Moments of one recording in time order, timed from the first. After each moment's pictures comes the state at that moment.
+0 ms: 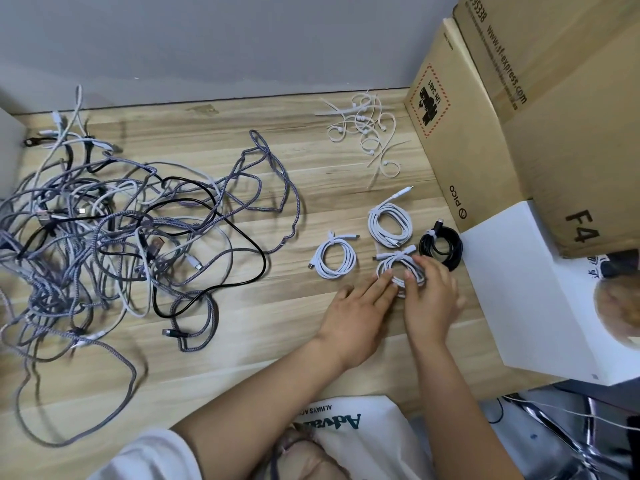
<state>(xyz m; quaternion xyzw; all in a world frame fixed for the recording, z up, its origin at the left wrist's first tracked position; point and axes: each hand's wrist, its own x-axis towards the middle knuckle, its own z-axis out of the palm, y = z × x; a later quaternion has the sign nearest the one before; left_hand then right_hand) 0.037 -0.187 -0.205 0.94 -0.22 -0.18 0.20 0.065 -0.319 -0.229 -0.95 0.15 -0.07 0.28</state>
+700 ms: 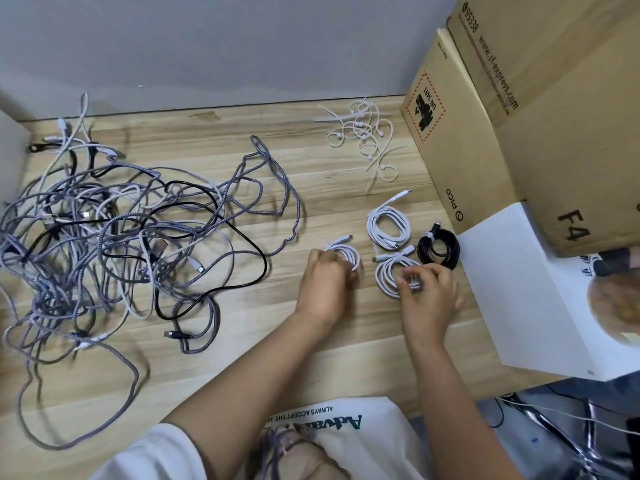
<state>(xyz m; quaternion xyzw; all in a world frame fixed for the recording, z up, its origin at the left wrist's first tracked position) 0.068 -0.157 -0.205 0.95 0.00 -0.06 0.31 0.063 -0.317 -0.229 -0.94 0.16 -0.07 0.28</state>
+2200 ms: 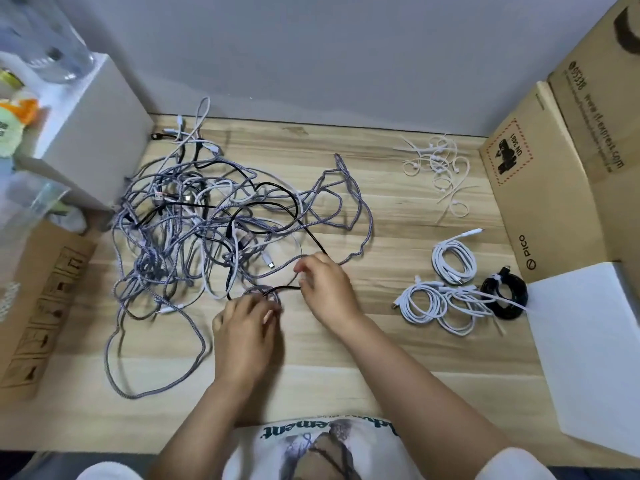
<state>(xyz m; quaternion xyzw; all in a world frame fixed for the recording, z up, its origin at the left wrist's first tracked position) -0.055 -0.014 -0.223 0.94 0.24 0.05 0.24 0.067 -0.115 -0.206 -0.88 -0.24 0.18 0.37</state>
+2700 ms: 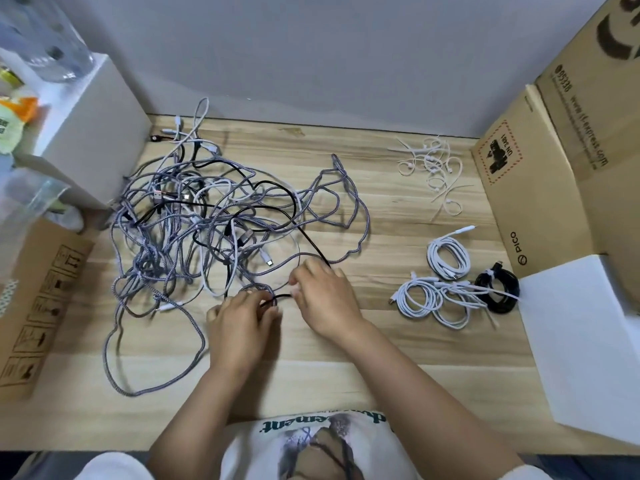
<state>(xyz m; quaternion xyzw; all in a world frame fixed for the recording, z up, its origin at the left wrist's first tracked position) -0.047 -0.009 -0.212 0.93 0.28 0.03 0.22 0.051 -0.123 -0.191 -0.91 -0.35 0.13 0.17</state>
